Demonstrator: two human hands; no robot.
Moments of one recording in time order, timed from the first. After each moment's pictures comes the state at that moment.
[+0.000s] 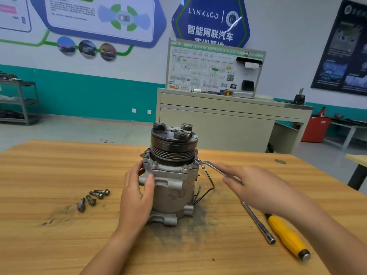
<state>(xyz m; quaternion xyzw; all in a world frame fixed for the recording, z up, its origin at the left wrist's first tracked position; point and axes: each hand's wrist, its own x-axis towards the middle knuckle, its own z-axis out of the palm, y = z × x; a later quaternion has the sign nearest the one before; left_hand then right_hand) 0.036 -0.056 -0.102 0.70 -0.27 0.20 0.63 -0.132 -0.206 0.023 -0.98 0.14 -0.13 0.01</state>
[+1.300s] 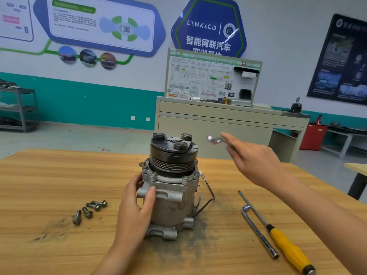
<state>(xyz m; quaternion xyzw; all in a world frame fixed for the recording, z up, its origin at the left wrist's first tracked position) 0.032 -0.052 -0.099 0.69 -0.27 0.14 0.65 -0.094 -0.257 0.038 -0.90 0.01 -0.40 -0.15</state>
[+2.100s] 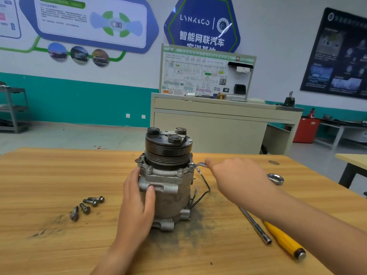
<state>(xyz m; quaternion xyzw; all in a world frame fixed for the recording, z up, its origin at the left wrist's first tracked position) 0.023 -0.055 -0.103 0.72 -0.31 0.20 0.58 -0.105 -0.198 0.028 -0.95 0.14 -0.11 -0.26</state>
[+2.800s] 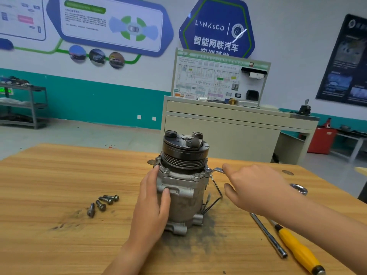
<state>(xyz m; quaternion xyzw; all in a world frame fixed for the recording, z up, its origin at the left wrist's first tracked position) 0.023 -0.052 -0.100 0.72 -0.35 0.23 0.56 -0.105 -0.200 0.028 -0.95 0.11 -0.09 -0.29</state>
